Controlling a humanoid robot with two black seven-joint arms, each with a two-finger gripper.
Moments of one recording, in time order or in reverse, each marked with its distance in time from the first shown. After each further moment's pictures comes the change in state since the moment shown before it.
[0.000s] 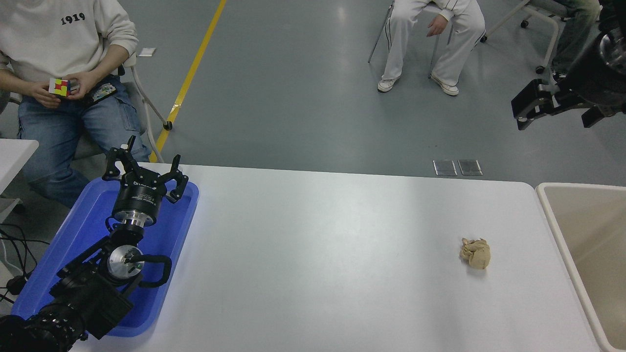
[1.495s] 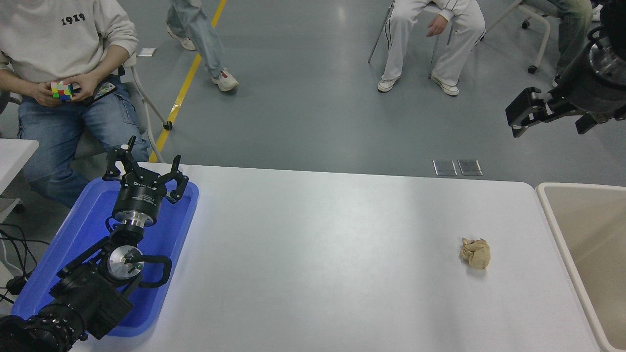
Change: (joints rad) left arm 0.001 0.000 0.001 0.000 0.000 0.000 0.001; right arm -0.036 0.019 0.010 0.003 0.000 0.000 0.000
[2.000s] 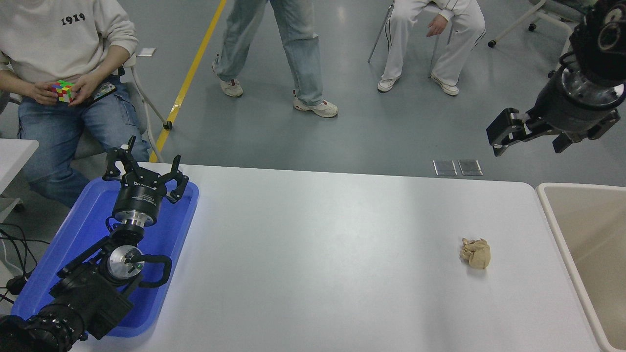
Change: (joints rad) left arm 0.000 0.000 0.000 0.000 0.000 0.000 0.000; right arm -0.129 0.022 0.084 -0.006 0.002 0.000 0.000
